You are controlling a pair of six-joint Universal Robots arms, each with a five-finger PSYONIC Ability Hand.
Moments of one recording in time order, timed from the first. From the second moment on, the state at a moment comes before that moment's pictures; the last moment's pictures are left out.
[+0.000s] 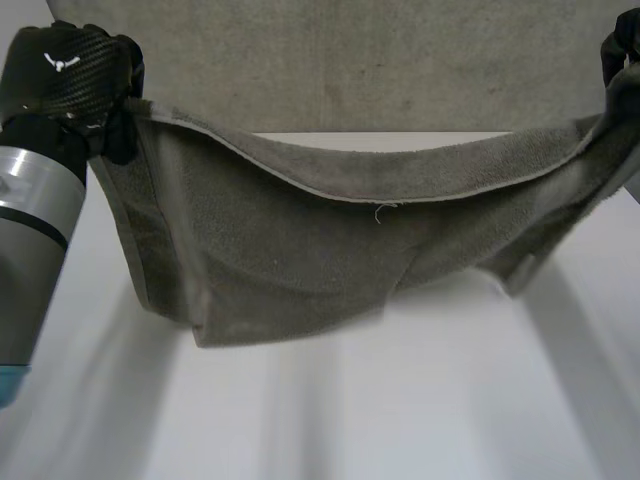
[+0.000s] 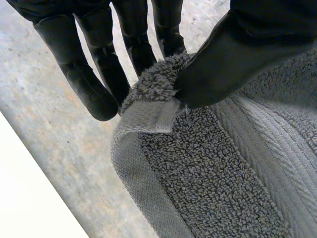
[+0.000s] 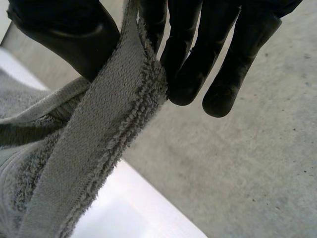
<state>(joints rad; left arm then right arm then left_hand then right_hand) 4.29 -1.53 -1.58 3.33 -1.69 3.46 1.54 -1.63 1.28 0.35 1.13 2.77 1.44 1.48 1.54 1.51 1.49 1.34 1.32 1.33 1.34 1.17</state>
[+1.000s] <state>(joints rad) 4.35 -1.91 -1.33 3.55 -1.60 3.33 1.71 -1.34 1.33 -0.25 1.17 2.95 1.44 1.49 1.55 1.52 1.49 1.34 1.32 1.33 1.34 1.17</state>
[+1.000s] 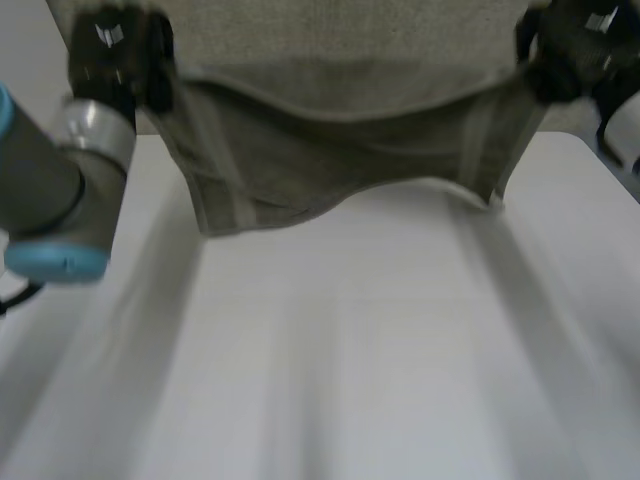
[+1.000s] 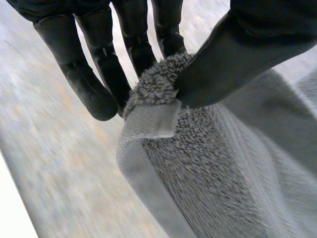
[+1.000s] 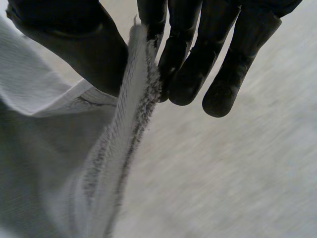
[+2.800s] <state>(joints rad) 4.35 -2.00 -2.15 4.24 -1.34 3.81 1.63 -1.23 2.00 -0.56 1.16 2.46 0.92 0.92 0.92 0.92 0.91 0.84 0.86 0.85 0.86 0.66</state>
